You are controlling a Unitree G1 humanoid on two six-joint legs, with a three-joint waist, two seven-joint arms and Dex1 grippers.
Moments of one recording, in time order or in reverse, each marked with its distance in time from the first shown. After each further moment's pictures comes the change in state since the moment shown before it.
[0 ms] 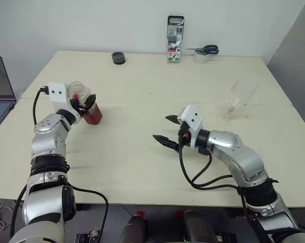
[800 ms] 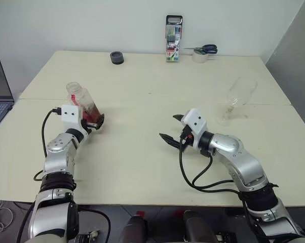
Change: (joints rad) left arm 0.180 -0.065 -0.037 -0.080 0.042 -0.112 0.104; right arm 0.085 -0.026 -0.009 0.011 -0.112 -0.116 -0.043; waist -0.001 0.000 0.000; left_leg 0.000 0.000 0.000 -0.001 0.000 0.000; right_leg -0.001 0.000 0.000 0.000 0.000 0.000
